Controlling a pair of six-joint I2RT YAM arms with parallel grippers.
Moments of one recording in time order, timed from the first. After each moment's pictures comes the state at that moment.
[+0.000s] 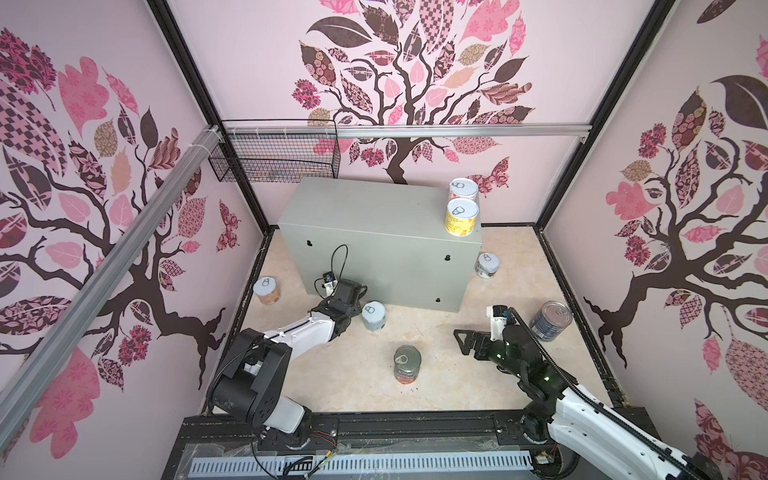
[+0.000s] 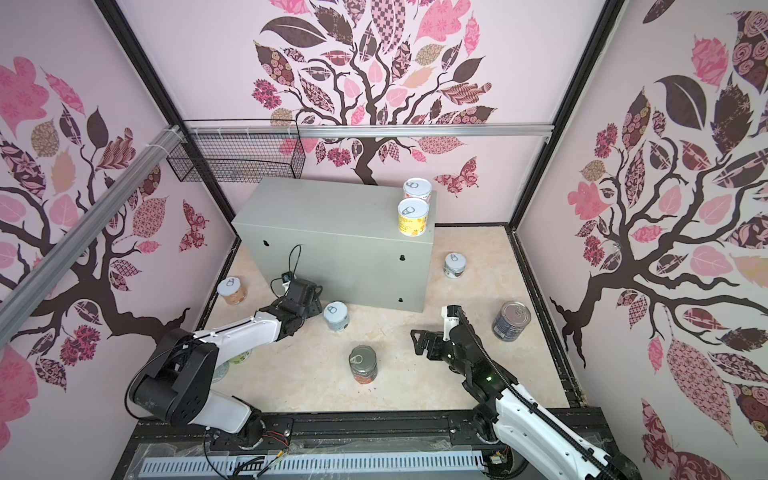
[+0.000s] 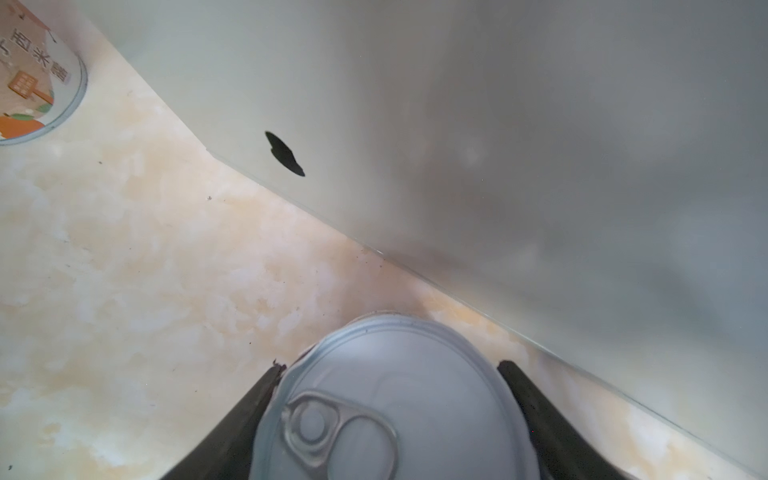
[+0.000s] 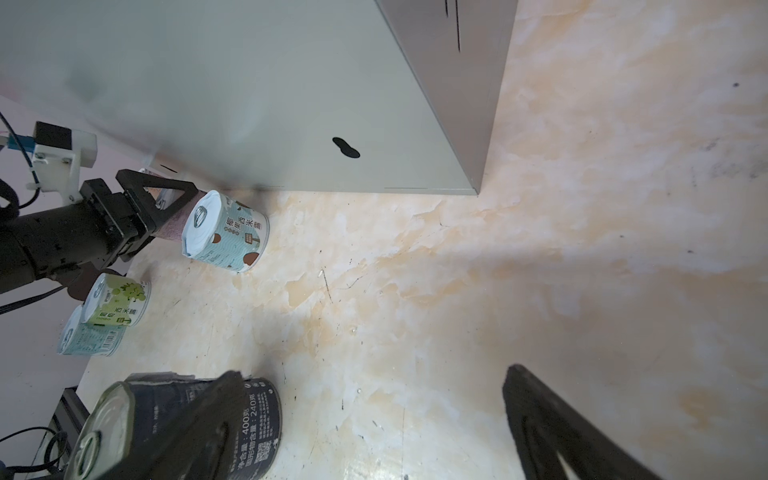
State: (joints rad) left arm -0.44 1.48 0.72 -0.12 -0.44 -0.64; right arm 0.55 0.64 0.22 -0.09 -0.05 0.66
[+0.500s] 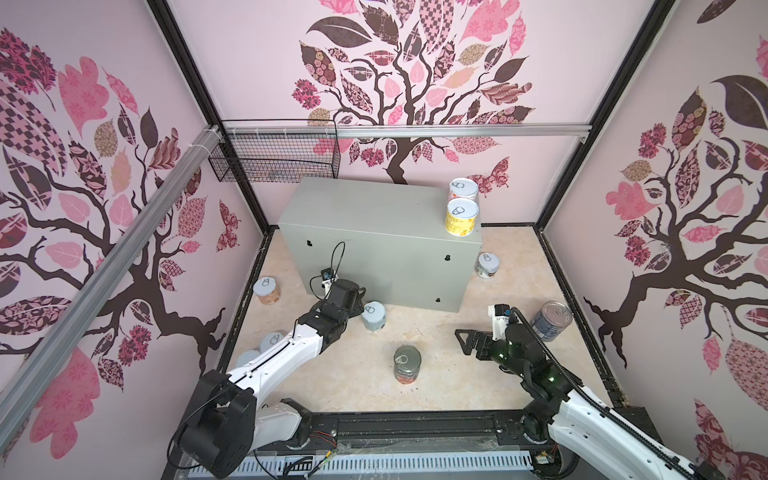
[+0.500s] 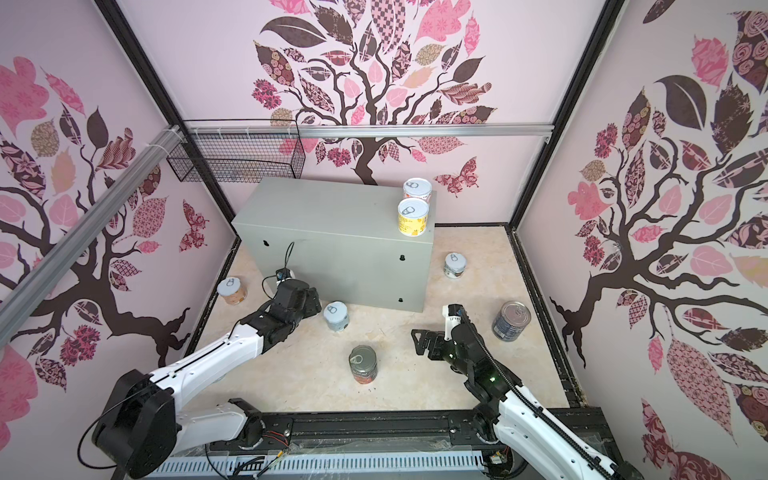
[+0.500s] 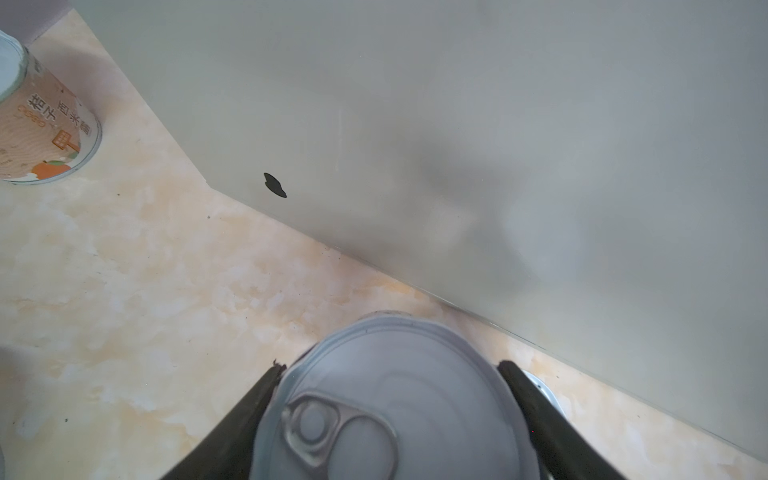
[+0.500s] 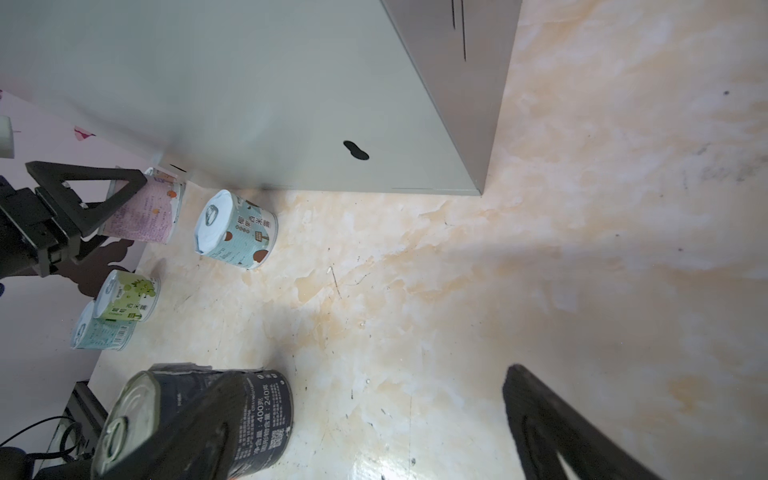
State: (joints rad) left arm -0.51 1.21 0.72 -0.27 -0.41 -0.63; right arm 0.55 0.59 0.28 -0.18 -0.06 0.66
